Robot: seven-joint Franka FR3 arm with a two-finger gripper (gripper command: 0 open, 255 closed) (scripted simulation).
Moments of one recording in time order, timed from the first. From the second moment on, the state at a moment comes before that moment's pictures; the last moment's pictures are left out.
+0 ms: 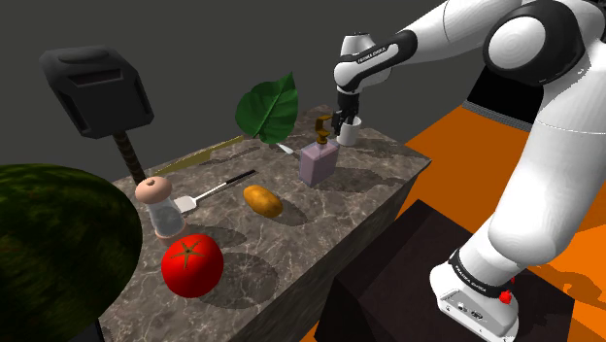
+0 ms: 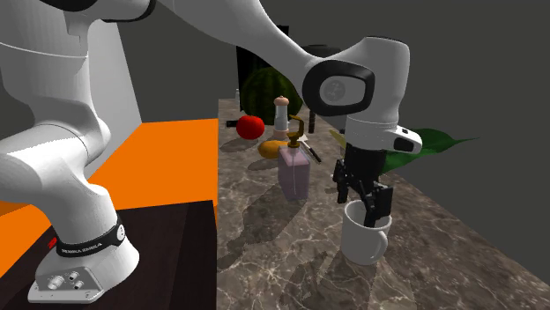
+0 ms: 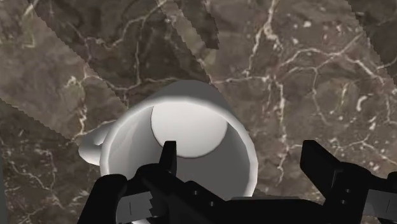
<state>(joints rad) -0.07 0.27 -0.12 -1.92 -0.03 2.17 -0.33</state>
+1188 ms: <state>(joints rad) -0.07 0.24 -0.13 -1.89 -0.03 2.10 -0.33</state>
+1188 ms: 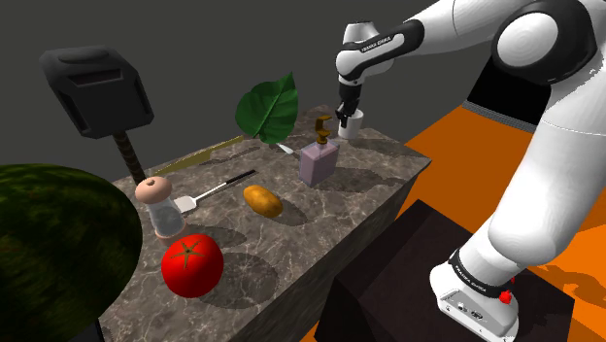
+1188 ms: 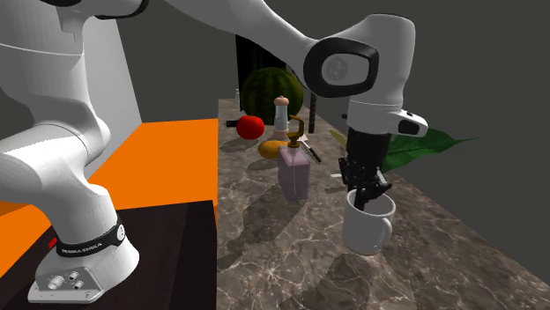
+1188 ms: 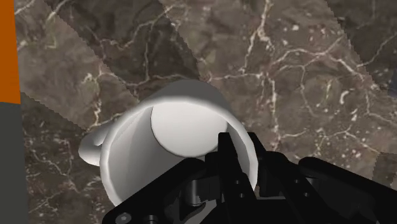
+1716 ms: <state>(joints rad) -0.07 0.20 -0.13 -1.83 -0.04 2.00 -0.33</state>
